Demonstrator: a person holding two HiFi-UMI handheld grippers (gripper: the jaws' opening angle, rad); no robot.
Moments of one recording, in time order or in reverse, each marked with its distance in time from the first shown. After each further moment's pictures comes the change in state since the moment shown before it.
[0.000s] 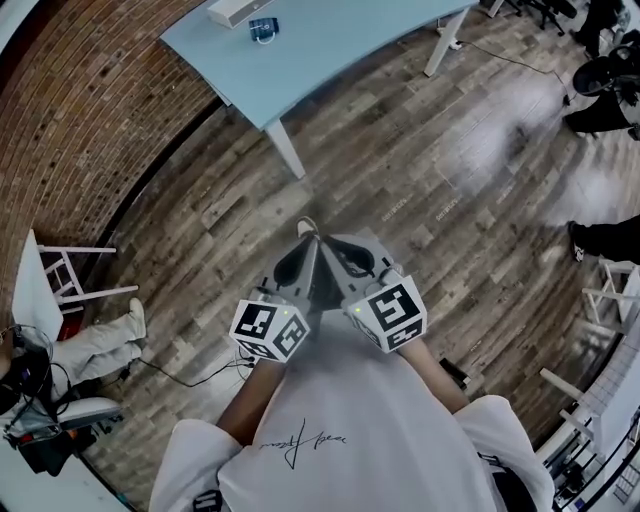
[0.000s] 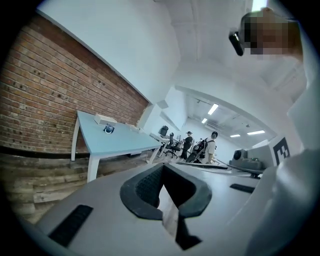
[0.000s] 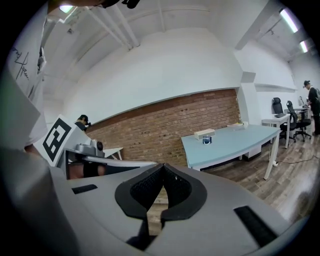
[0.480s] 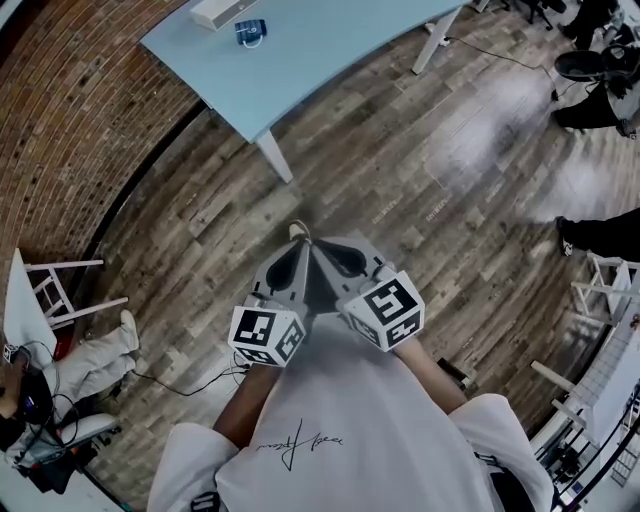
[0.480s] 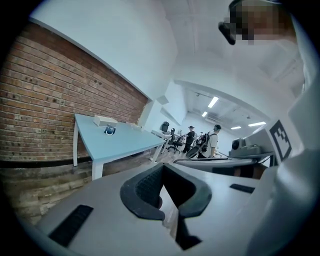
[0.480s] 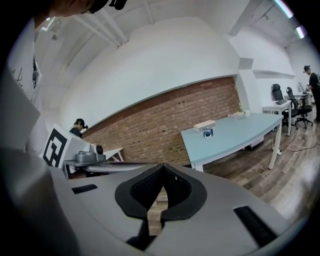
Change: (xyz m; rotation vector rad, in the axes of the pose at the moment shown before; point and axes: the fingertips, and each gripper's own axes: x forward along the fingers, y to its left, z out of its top) left arm 0.030 0.037 0.010 0.057 0.058 0.018; right arm 0.044 -0.021 0.004 0.102 0.069 0.024
